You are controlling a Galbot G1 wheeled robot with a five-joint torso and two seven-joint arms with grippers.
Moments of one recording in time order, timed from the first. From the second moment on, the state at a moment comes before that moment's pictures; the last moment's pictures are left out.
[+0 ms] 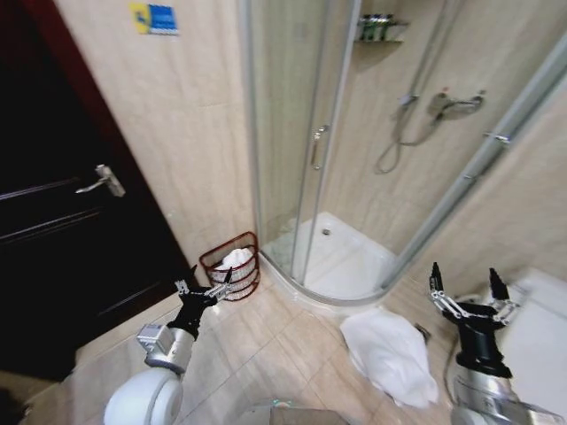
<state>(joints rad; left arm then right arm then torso) 1.77 -1.49 -0.64 -2.46 -0.19 0.25 0.09 -1.79 1.61 0.99 2.31 0.37 0.44 -0.18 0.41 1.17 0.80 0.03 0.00</state>
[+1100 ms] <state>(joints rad) 1.77 -1.49 -0.64 -2.46 -0.19 0.25 0.09 -1.79 1.61 0.96 2.34 0.34 0.28 0.10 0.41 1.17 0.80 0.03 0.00</state>
